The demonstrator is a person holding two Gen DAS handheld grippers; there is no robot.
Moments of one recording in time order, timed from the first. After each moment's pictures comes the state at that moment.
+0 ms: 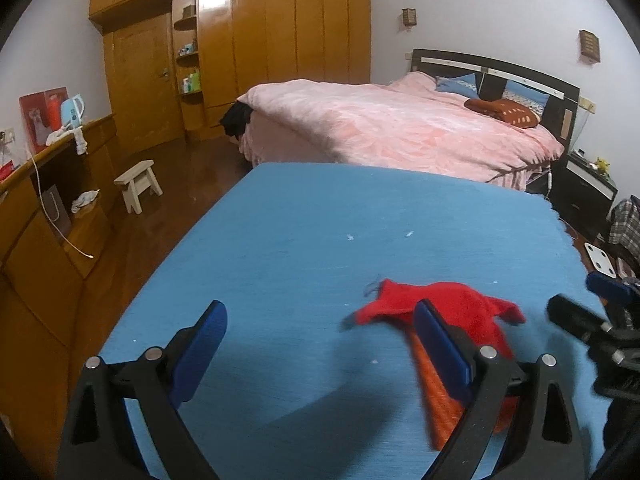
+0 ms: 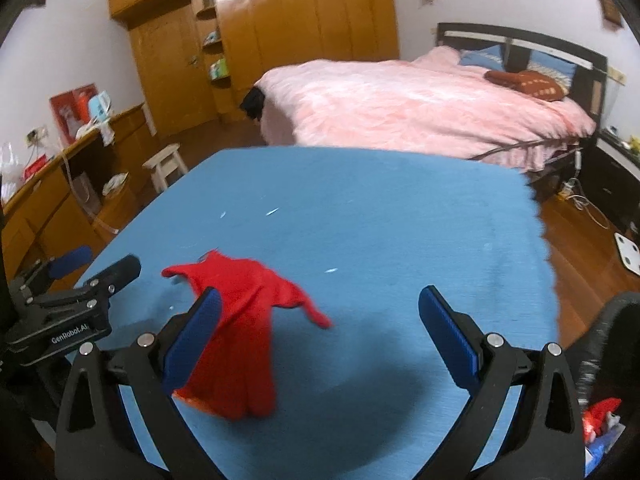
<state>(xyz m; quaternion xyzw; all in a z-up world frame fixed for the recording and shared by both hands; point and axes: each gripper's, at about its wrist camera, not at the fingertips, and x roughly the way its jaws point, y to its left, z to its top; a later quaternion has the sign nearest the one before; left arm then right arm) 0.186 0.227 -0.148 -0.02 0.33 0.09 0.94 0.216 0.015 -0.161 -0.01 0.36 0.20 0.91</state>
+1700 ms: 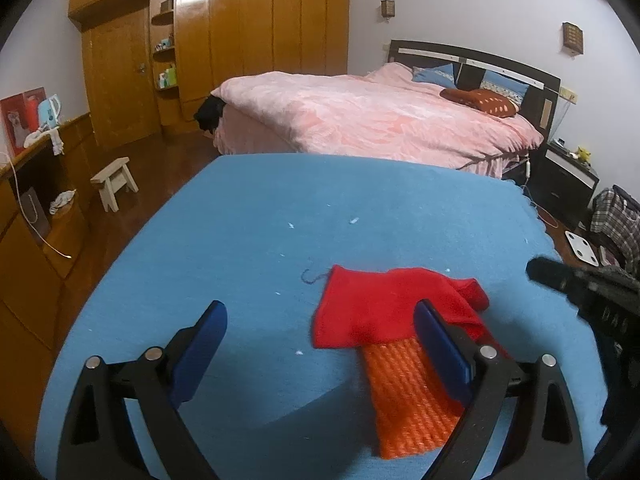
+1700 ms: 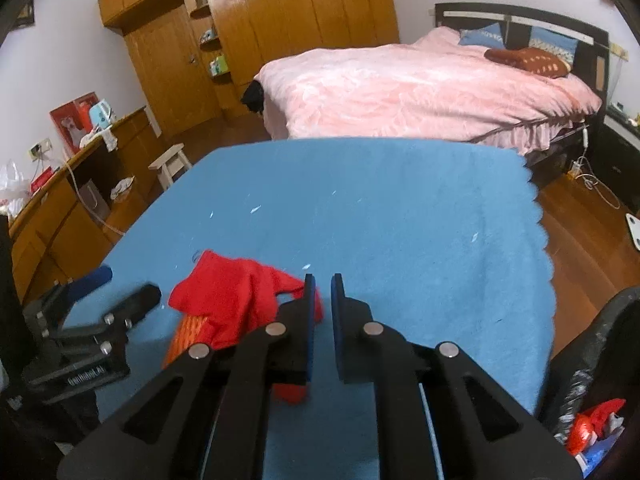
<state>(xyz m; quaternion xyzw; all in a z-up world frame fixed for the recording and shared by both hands) 0.190 0.183 -0.151 -0.02 0.35 0.05 0.94 0.228 -0.022 -0.162 0.02 0.38 0.21 0.90</state>
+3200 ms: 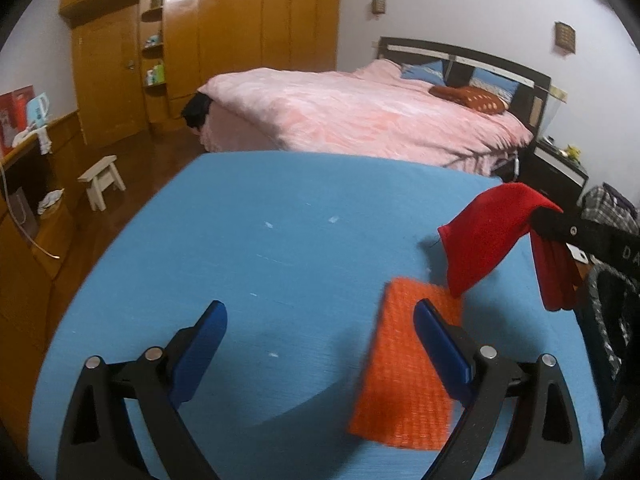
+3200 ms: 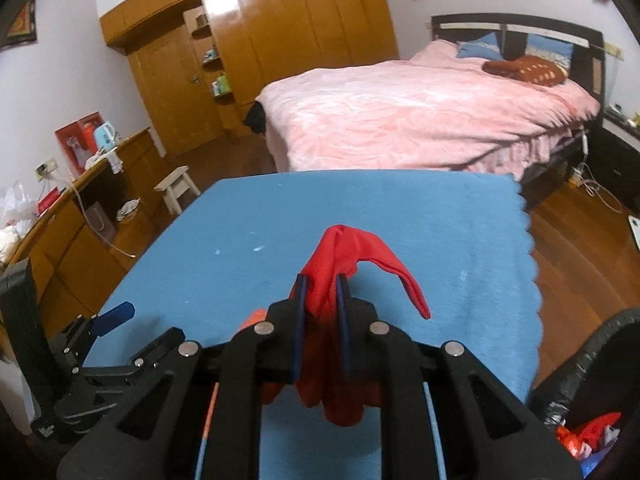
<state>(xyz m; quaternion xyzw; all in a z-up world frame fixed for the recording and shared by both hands) 0.198 0.165 -0.156 -0.03 0.36 0.02 0.93 0.239 -0.045 -0.132 0.05 0.35 0.21 0.91</state>
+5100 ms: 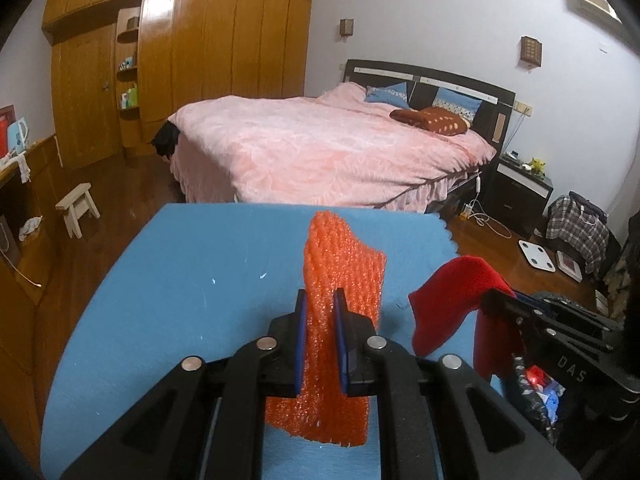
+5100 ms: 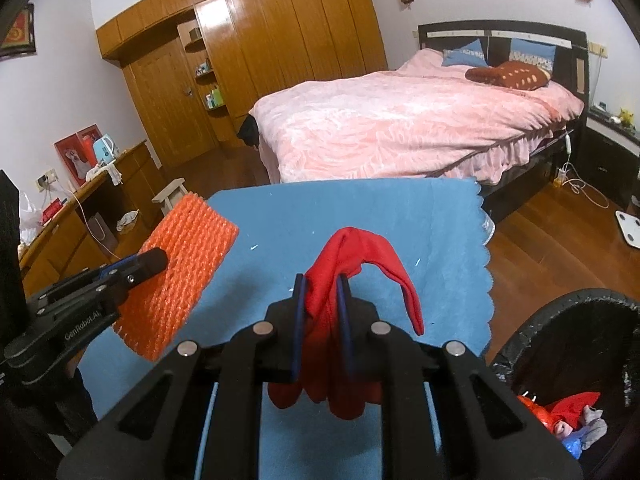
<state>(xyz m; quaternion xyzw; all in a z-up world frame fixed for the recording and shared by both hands) 0.184 0.111 -0.074 -0.03 0.31 -0.03 0.95 0.191 -0.090 -0.102 0.06 0.34 0.20 0.92</state>
